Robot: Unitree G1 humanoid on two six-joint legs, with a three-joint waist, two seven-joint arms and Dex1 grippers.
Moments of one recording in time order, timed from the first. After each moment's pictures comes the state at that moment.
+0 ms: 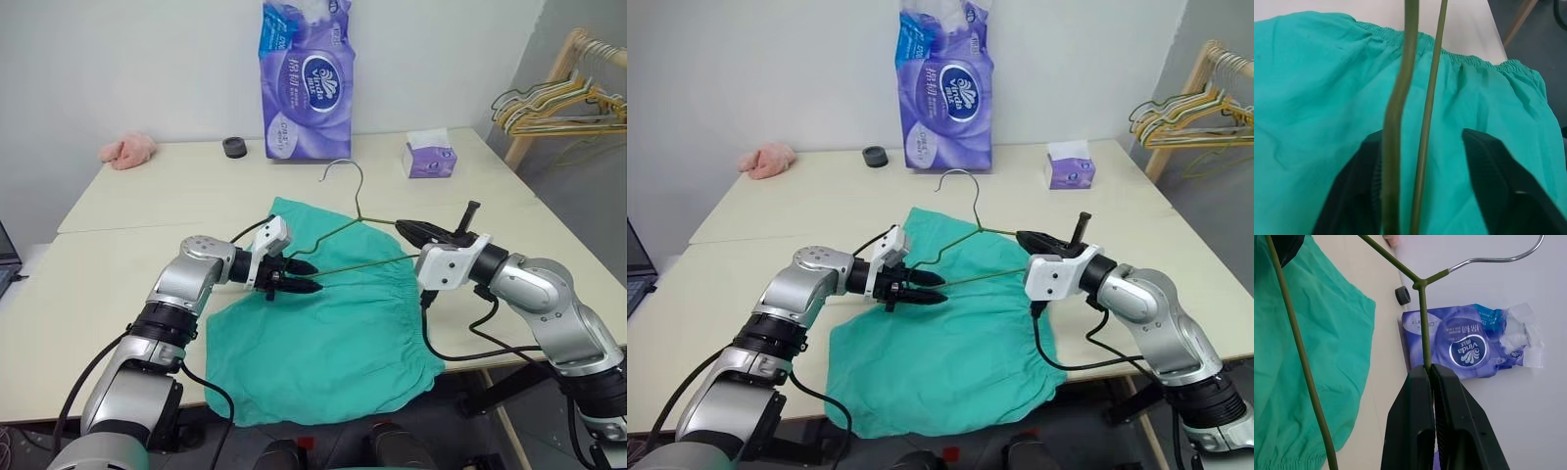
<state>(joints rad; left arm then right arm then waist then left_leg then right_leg) -0.68 0.54 -0.21 0.40 -0.23 0.43 -1.38 -0.33 -0.71 0.16 -0.29 -0.31 -0.17 0.57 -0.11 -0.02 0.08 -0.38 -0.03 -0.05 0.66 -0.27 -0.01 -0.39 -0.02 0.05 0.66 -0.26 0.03</state>
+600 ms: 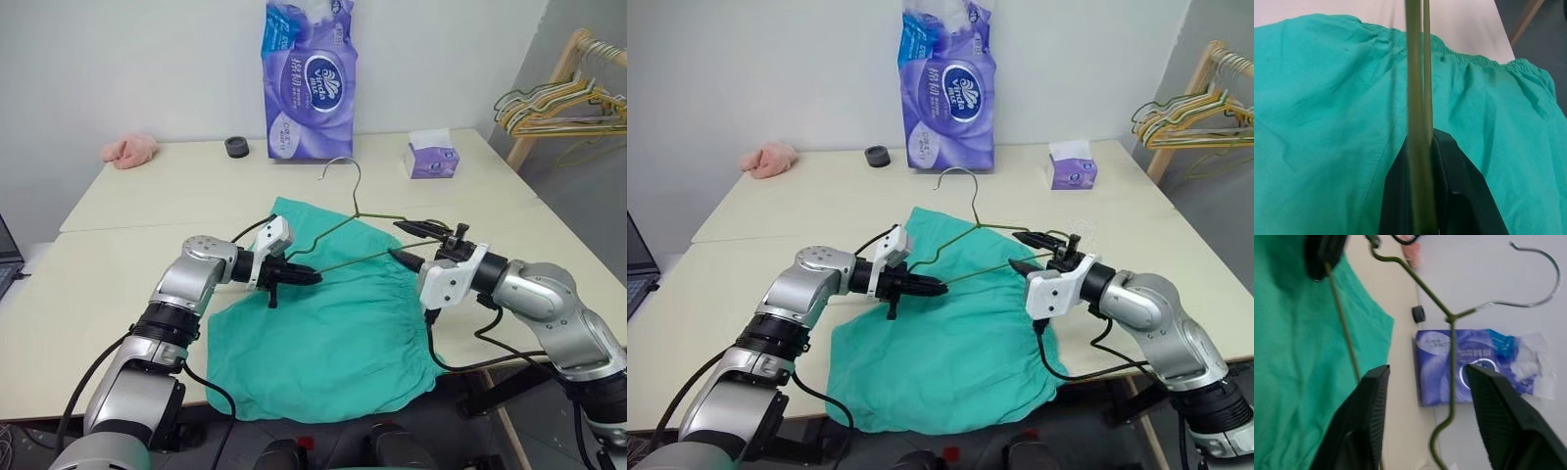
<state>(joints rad) -0.68 0.53 -0.21 0.40 -0.21 0.39 -1.34 -0.26 -0.77 0.16 -0.32 -0.29 -0.30 0.64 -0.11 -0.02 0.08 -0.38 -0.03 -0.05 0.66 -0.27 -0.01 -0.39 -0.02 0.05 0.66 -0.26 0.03</state>
